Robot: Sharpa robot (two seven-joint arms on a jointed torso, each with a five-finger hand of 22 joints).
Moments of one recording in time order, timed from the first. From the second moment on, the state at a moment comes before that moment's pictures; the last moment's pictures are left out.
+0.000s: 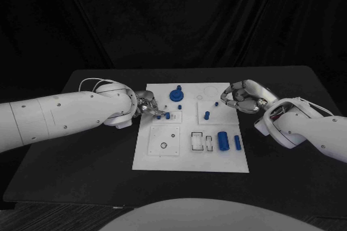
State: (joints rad) left arm 1.31 -0.81 -0.21 1.47 -1.11 0.00 -0.43; left_hand 1.08 0.02 0.12 0.27 0.27 1.00 0.01 0.46 1.18 1.46 -0.05 1.57 1.31 1.46 -0.09 1.56 1.30 0.06 1.46 0.01 1.34 1.31; right arm 1.23 -0.87 -0.21 1.51 -1.06 -0.52 0.13; right_hand 1.40 -0.01 0.13 0.25 0.55 0.78 0.12 0.50 0.30 1.47 0.03 1.55 1.30 1.47 -0.03 1.55 1.29 0.09 1.41 0.08 1.24 1.29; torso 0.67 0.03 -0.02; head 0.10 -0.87
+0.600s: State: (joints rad) left arm 1.31 -0.82 -0.21 1.48 -1.11 0.00 -0.43; left_hand 1.12 0.01 0.12 0.27 0.46 0.98 0.00 0.51 1.21 1.46 -0.05 1.57 1.31 1.47 -0.10 1.56 1.30 0.06 1.46 0.01 1.34 1.31; right arm 1.23 -0.87 -0.21 1.51 -1.06 -0.52 0.13; right_hand 1.41 0.00 0.13 0.25 0.55 0.78 0.12 0.50 0.30 1.47 0.03 1.55 1.30 1.47 -0.03 1.55 1.29 0.09 1.41 0.08 1.24 1.29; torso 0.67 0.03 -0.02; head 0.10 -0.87
